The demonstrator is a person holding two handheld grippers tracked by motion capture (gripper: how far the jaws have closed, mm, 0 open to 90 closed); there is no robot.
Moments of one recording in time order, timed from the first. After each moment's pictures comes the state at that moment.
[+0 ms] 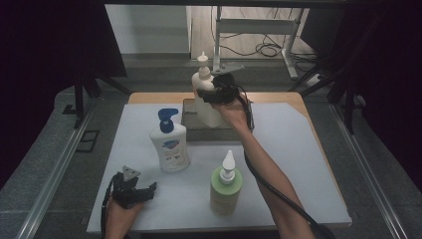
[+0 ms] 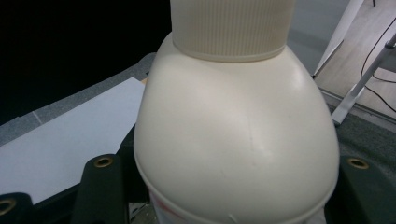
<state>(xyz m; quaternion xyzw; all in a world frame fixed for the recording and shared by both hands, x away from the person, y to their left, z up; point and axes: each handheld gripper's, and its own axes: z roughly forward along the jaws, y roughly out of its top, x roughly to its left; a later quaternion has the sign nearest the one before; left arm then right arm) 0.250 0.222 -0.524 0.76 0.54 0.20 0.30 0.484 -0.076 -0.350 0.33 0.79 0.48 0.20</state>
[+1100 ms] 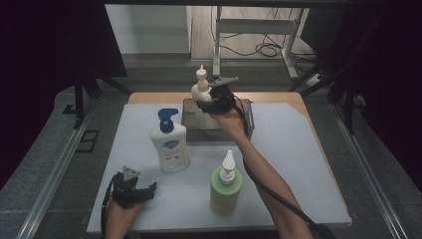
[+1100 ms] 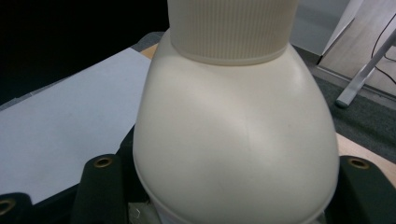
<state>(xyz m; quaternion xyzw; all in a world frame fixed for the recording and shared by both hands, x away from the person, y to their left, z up) 0.250 0.222 -0.524 0.76 0.54 0.20 0.30 0.485 -0.072 -0.391 0.34 0.81 0.45 0.19</state>
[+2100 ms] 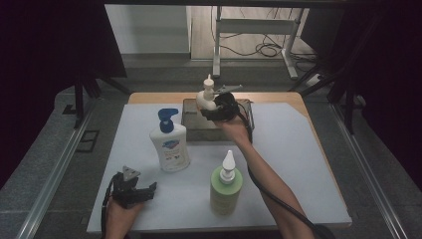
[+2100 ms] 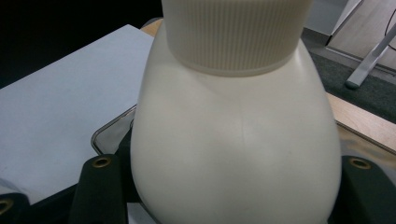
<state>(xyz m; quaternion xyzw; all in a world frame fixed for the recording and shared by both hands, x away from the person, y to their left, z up) 0.250 0.222 -0.524 0.76 0.54 0.20 0.30 0.480 -0.086 -0.415 0.35 0.81 0.44 0.16</state>
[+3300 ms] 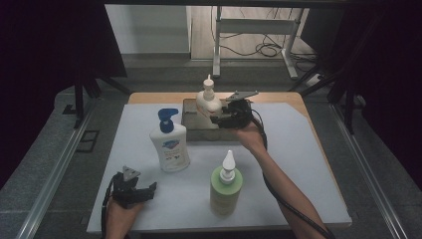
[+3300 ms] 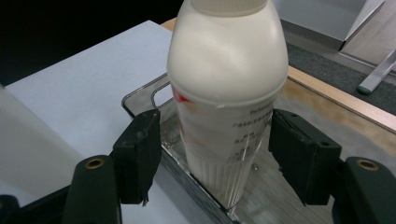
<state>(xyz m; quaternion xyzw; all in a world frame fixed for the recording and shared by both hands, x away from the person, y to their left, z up) 0.250 0.222 -0.524 0.76 0.54 0.20 0.30 0.448 -0.125 -0.407 0.32 0.82 0.45 0.15</state>
